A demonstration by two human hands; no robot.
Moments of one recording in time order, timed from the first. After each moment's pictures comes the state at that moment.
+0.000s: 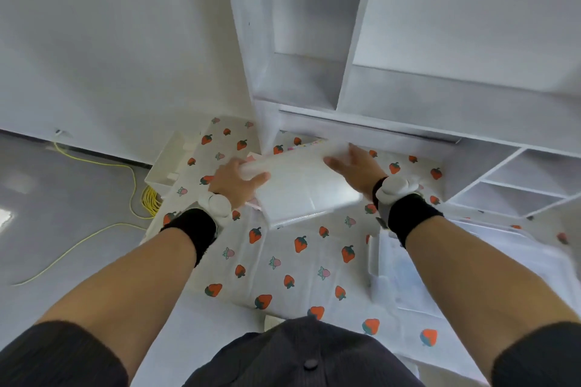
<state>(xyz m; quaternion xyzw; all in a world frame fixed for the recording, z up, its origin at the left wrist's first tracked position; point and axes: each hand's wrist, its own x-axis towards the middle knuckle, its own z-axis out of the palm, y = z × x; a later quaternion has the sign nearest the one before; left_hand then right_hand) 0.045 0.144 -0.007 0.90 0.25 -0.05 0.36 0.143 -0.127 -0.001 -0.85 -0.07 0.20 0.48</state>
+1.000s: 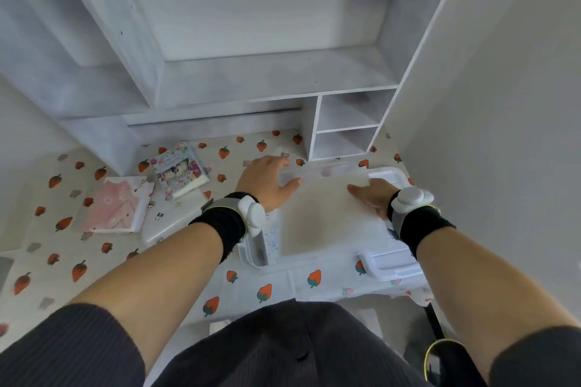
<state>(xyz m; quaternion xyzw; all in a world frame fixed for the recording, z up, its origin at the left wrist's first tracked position) 0.057 -0.218 -0.005 0.96 -0.15 -0.10 0.23 0.026 -0.496 -0.042 -0.77 0.31 0.21 0.51</state>
